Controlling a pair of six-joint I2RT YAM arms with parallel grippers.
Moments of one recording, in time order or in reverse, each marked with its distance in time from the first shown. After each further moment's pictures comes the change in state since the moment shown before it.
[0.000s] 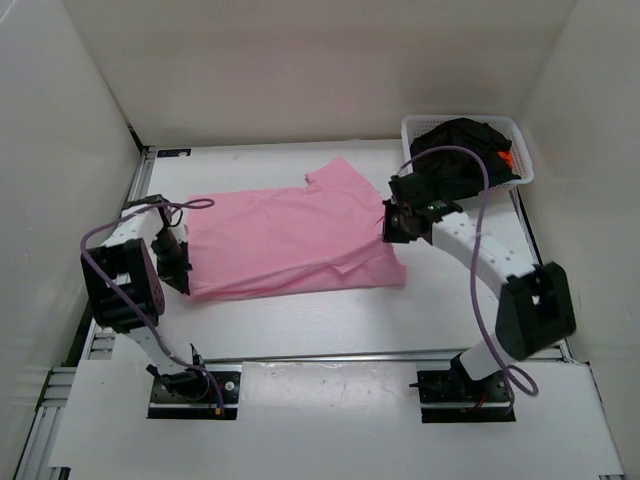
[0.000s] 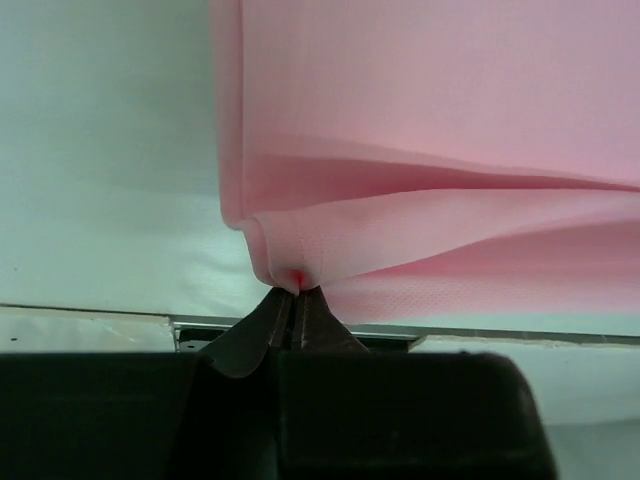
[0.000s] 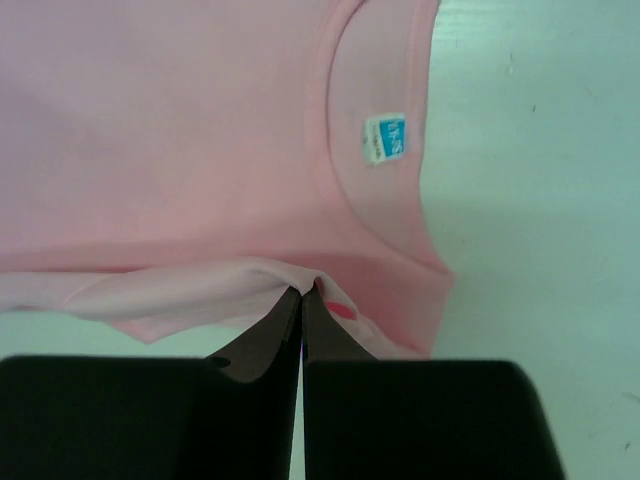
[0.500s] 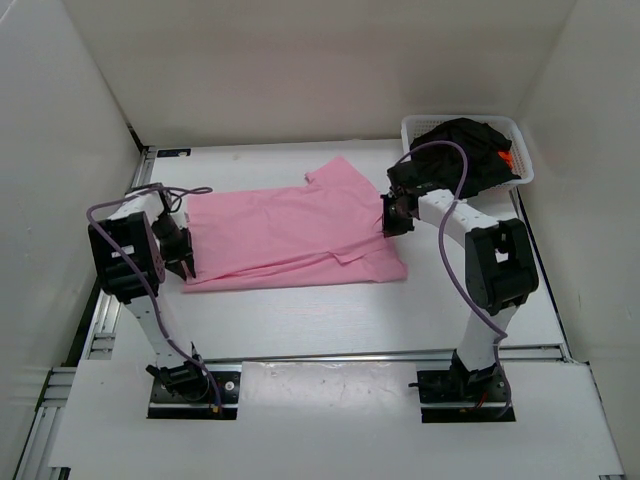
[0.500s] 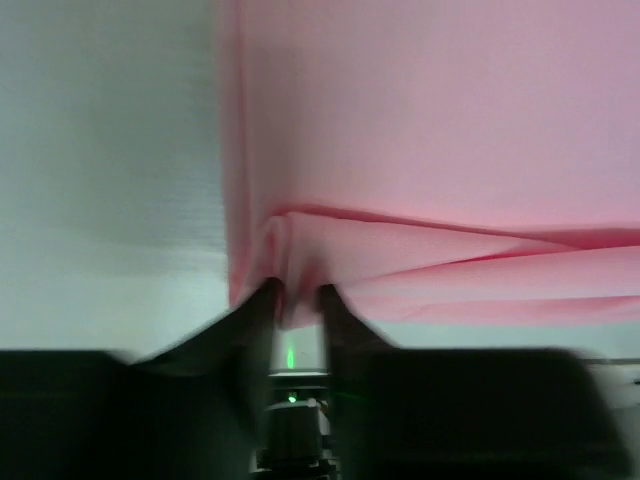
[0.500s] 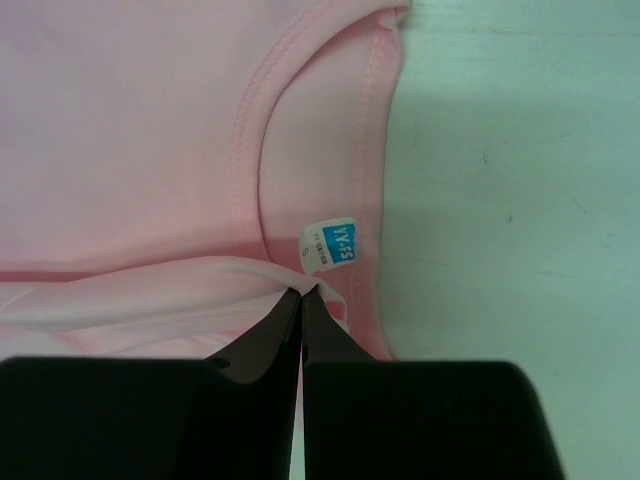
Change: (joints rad) left arm 0.008 0.264 0.217 0.020 0.055 -0.001; right arm -0.116 0.344 0.183 0.008 -0.076 -0.106
